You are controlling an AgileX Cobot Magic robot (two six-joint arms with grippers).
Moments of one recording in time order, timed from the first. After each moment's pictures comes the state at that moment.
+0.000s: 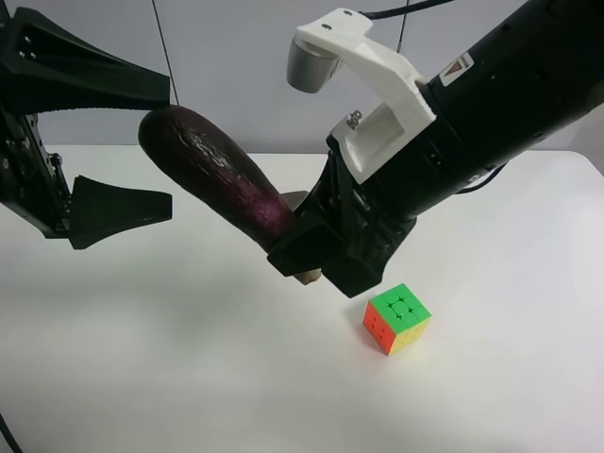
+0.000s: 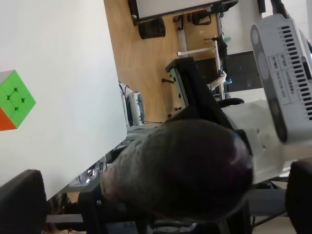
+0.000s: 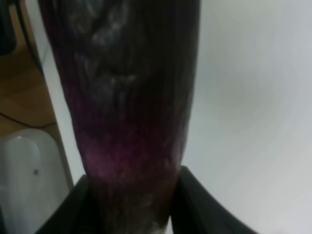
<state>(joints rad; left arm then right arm) -0.07 1.13 -0.59 -1.53 1.09 0.69 0.73 1.34 -0.99 0.65 0.81 -0.85</state>
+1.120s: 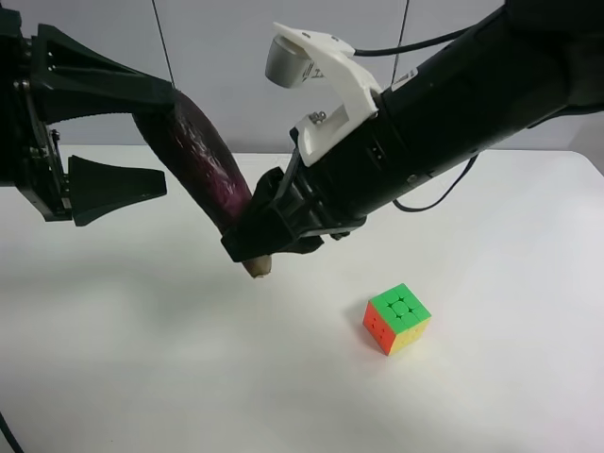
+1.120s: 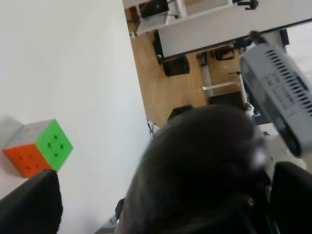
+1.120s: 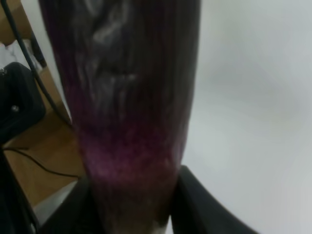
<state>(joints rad) -0.07 1.13 -0.59 -1.56 0.96 0.77 0.73 1.44 -0.99 0.85 0.71 -0.79</state>
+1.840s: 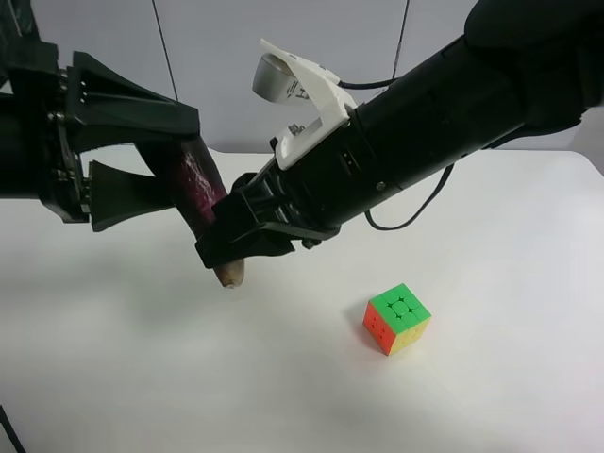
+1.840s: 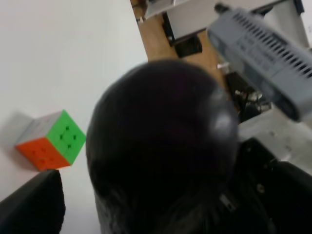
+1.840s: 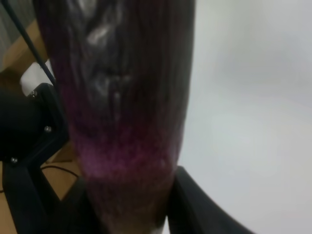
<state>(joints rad) -0.19 1.17 -0.59 -1.56 0.89 0.87 0.73 1.50 -0.99 1.01 0.72 -0.80</state>
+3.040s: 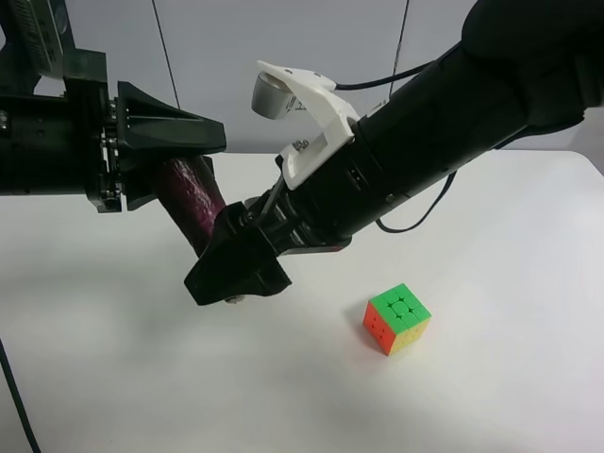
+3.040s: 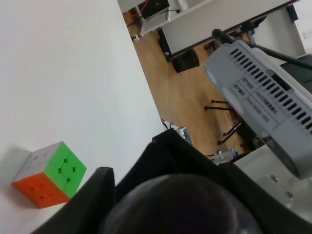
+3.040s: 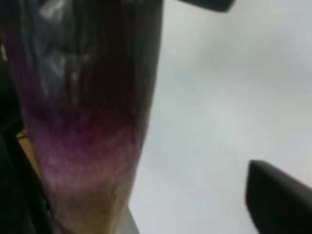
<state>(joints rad) -0.26 1.24 -0.59 -1.73 0.81 1.06 0.74 1.50 -0.99 0.89 0.74 -0.80</state>
